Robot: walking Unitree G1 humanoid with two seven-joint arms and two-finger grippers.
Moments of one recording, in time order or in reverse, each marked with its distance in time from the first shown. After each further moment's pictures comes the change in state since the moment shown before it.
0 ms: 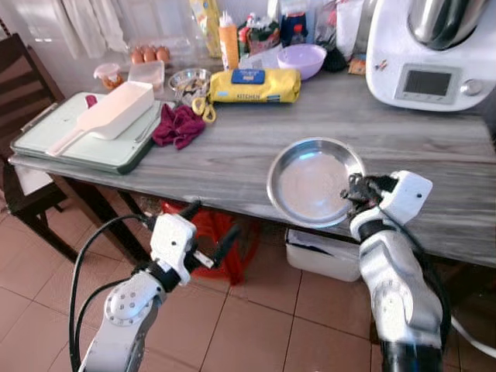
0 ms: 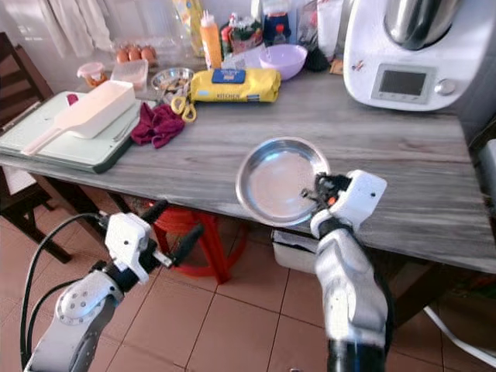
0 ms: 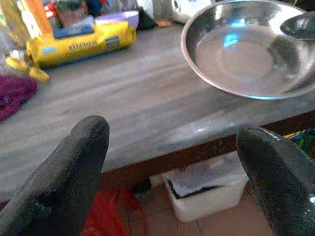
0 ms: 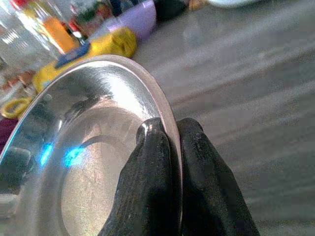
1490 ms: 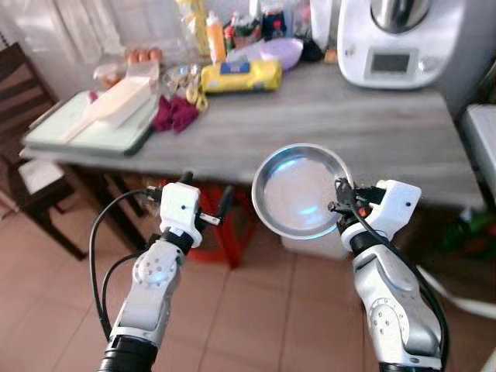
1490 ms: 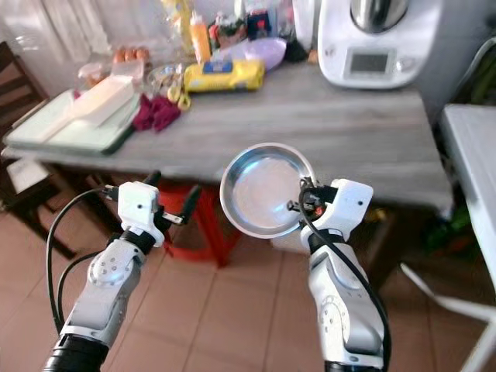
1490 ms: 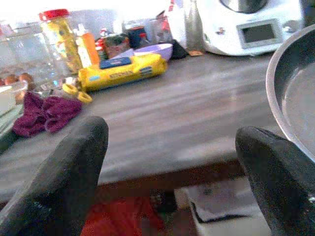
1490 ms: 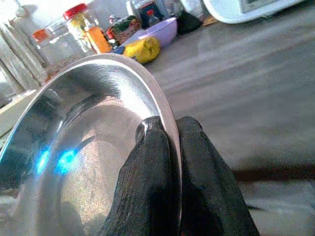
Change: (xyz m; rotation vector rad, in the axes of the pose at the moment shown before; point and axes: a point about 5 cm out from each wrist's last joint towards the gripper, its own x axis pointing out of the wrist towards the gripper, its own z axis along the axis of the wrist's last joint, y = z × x) left arm 0.048 0.022 0.005 0.016 -0.080 0.269; right arm -0.030 0.017 -0.008 -0.052 -0.027 0.138
